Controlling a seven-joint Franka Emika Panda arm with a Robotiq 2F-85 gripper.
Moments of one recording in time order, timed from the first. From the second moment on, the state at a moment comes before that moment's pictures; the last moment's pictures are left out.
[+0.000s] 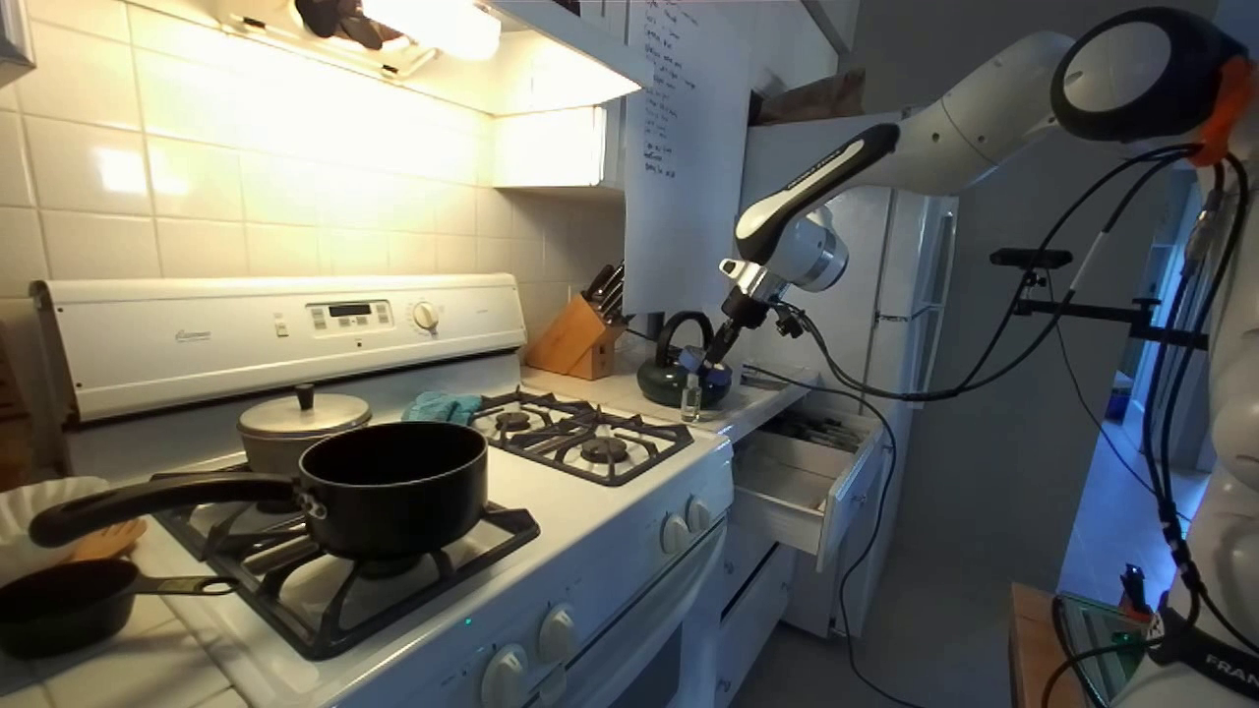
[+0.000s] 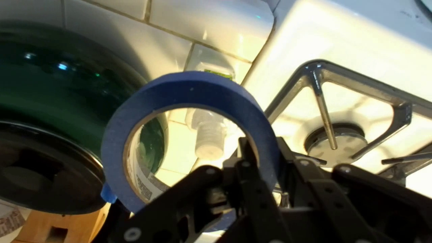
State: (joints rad) arm -0.41 0.27 0.02 -1.95 0.50 2.56 -1.14
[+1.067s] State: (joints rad) arm -0.38 0.41 0.00 -1.86 0.40 2.48 -1.30
